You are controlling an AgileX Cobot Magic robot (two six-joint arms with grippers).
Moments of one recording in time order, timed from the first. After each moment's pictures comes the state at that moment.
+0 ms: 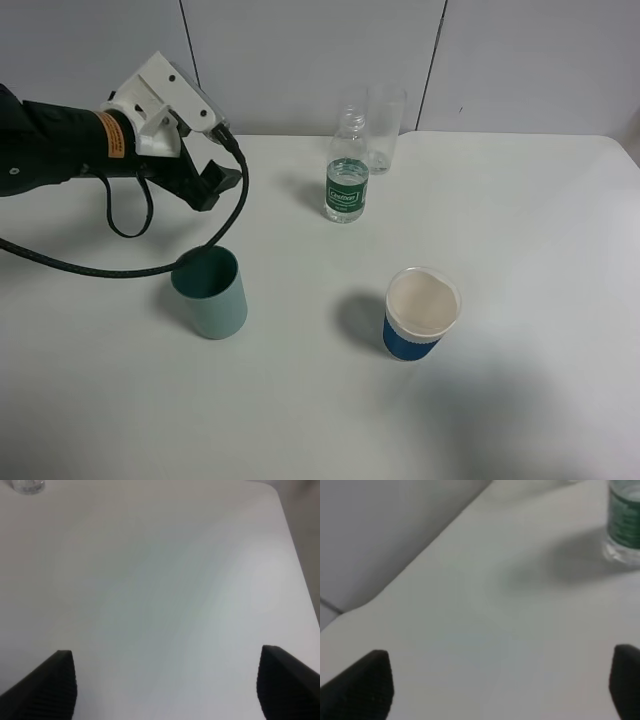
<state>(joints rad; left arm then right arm) -0.35 1.65 -0.74 0.58 -0.34 -0.07 0.00 0.00 -0.49 -0.01 1.07 -0.10</state>
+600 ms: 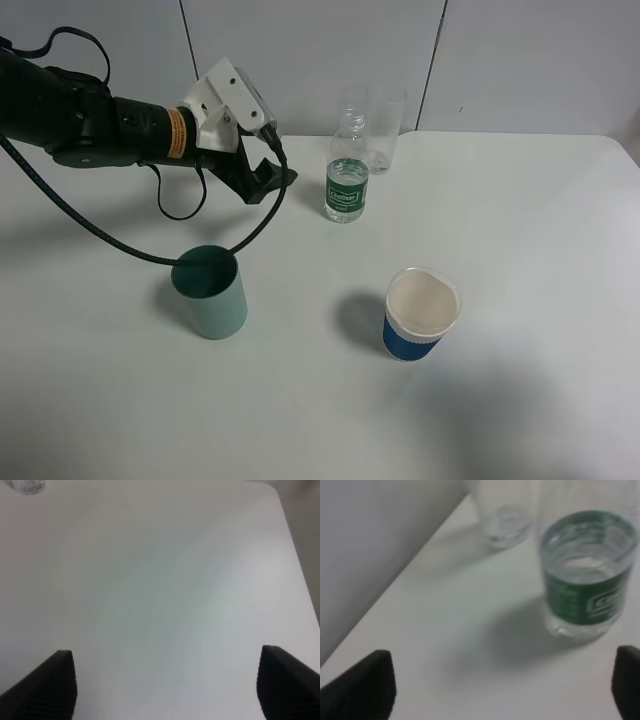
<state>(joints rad) -0.35 1.92 -0.99 1.11 -0.55 -0.46 0.00 0.00 -0.49 -0.01 1.07 -0.10</state>
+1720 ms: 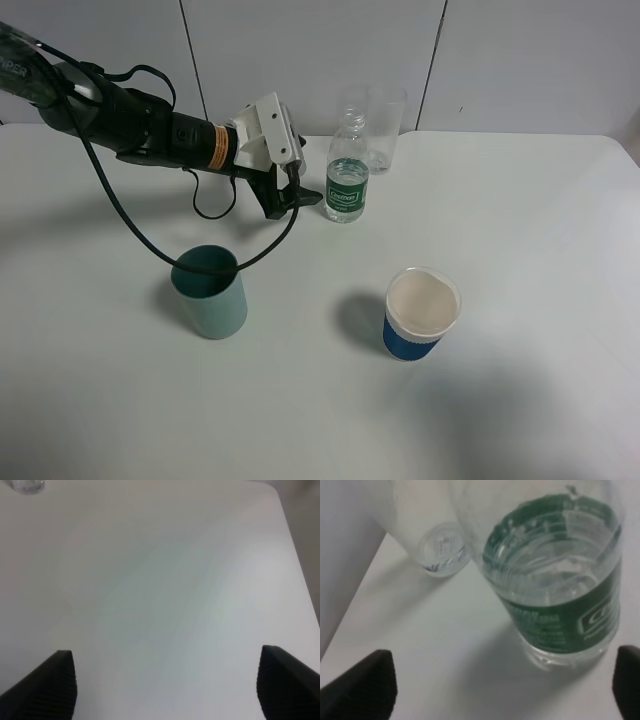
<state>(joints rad) -0.34 2.17 -1.24 1.35 -0.68 -0.47 0.00 0.00 -0.49 -0.01 1.07 -0.10</state>
